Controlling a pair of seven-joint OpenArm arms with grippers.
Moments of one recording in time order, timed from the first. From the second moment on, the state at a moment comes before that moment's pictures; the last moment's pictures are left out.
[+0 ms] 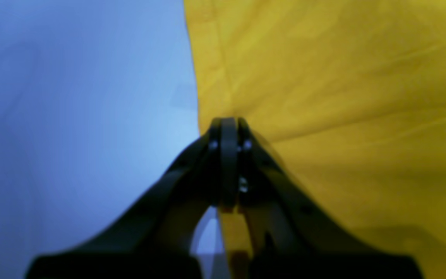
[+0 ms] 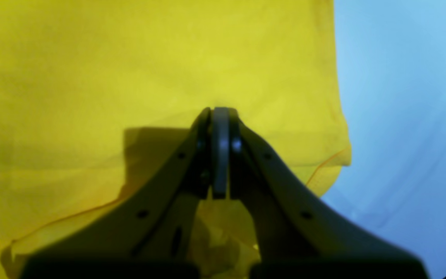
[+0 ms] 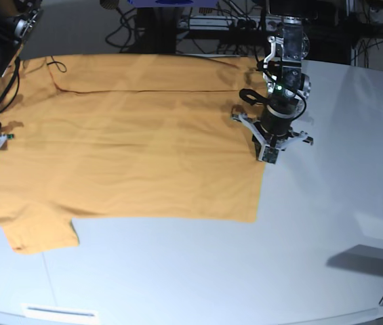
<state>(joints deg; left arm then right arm) 11.8 -8.0 -2.7 90.9 8.9 -11.2 21.3 6.8 18.6 33.2 69.9 -10.2 36.6 -43.9</state>
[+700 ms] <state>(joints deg) 11.6 -9.9 -9.3 90.8 9.8 -10.8 23.1 2.9 13.8 28.1 77.8 -10.6 38.1 -44.2</state>
